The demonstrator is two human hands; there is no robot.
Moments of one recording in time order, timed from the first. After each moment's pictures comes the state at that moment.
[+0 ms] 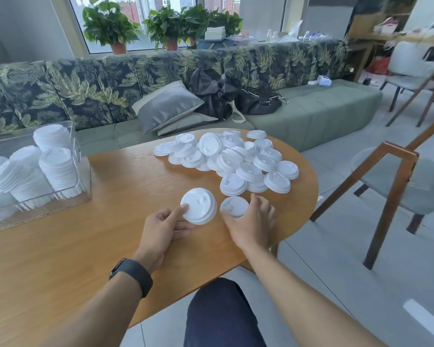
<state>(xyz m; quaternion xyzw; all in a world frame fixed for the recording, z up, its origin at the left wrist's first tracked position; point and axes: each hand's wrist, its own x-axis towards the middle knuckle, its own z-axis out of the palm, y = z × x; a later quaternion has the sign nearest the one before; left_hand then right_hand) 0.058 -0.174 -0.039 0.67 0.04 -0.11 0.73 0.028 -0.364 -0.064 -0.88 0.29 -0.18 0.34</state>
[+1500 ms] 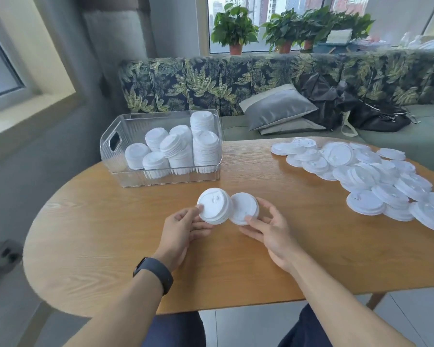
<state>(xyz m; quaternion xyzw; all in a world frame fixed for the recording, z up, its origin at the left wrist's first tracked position) 0.024 0.059 -0.044 0.59 0.14 0.01 0.80 0.046 -0.161 -0.052 -0.61 0.03 0.11 0.78</state>
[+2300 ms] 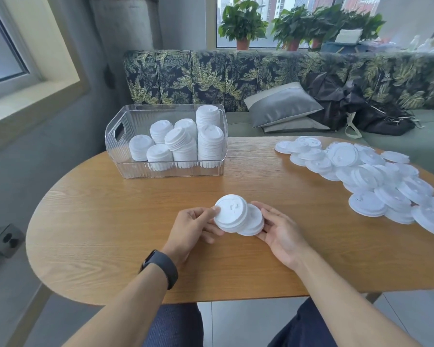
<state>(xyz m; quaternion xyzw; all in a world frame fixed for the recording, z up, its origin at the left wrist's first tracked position) 0.012 0.050 -0.042 0.68 0.07 -0.03 0.73 0.047 -0.171 -0.048 -0.53 0.08 0.17 0.83</state>
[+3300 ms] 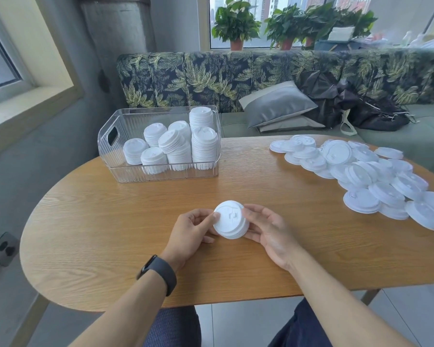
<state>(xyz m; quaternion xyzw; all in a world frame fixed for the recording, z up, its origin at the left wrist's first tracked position) 0.013 0.041 -0.049 0.72 0.06 -0.02 0.69 0.041 -0.165 -0.046 -0.58 0.02 0.17 0.80</state>
